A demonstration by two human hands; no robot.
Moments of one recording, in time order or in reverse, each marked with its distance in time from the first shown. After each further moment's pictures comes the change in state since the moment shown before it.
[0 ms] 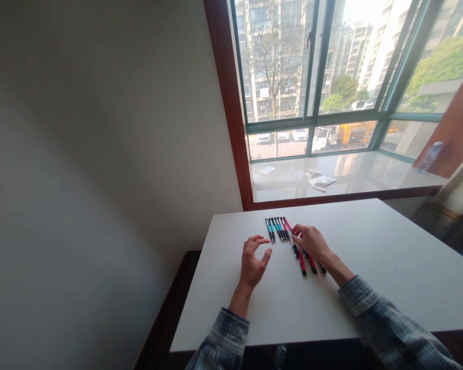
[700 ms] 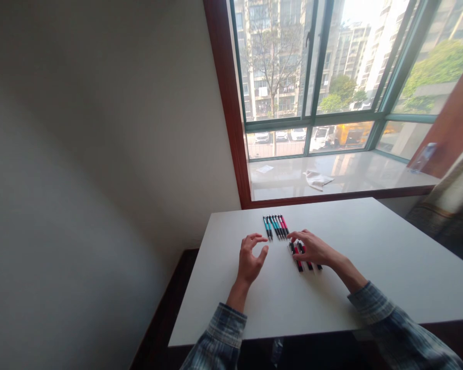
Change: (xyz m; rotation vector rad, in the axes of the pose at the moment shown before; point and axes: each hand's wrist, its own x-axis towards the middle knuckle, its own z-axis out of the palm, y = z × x) left_hand -0.001 -0.001 0.001 -0.013 -0.017 -0.007; right_hand -0.031 0.008 -0.028 0.109 -0.282 -0.310
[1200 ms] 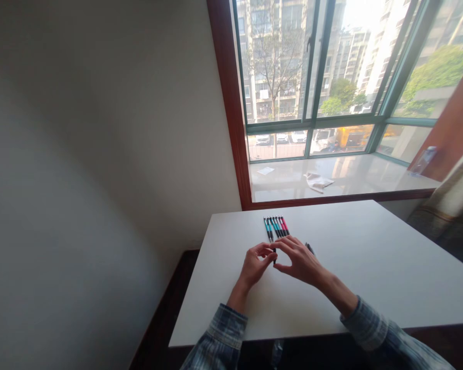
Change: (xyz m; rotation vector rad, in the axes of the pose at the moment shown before) left_hand -0.001 0.003 0.003 -0.367 -0.294 -0.184; right_hand 0.001 -0.081 0.022 -0.060 0.273 -0.307
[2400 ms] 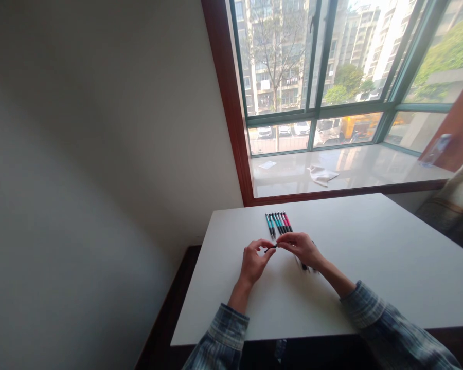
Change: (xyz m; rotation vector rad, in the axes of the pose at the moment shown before) left_hand 0.005 -0.010 0.000 0.323 0.194 0.039; right_hand 0.003 0.053 0.027 0.653 0.015 0.449
